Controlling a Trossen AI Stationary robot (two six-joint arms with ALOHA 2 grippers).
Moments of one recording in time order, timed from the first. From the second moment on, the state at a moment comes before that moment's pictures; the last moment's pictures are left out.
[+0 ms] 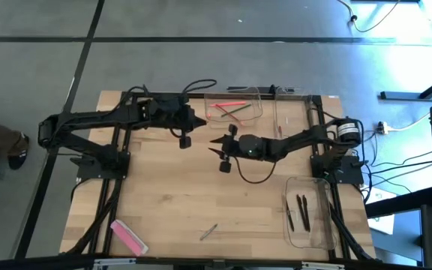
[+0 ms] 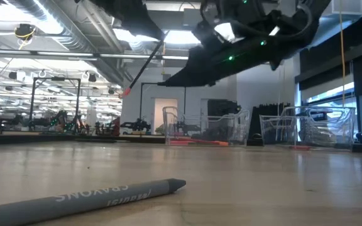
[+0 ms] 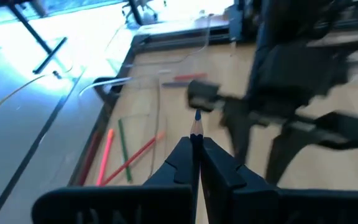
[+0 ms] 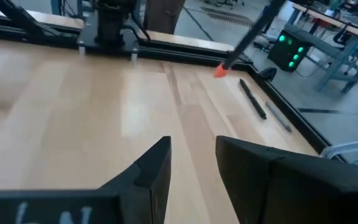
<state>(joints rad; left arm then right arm) 0.25 1.23 1.04 -0.30 0.01 0.22 -0.02 1.80 0.85 0.67 0.24 -0.16</state>
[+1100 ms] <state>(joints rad) 0.21 1.23 1.04 -0.21 0.13 0.24 -0.14 2.07 1.10 0.81 0.02 -0.22</state>
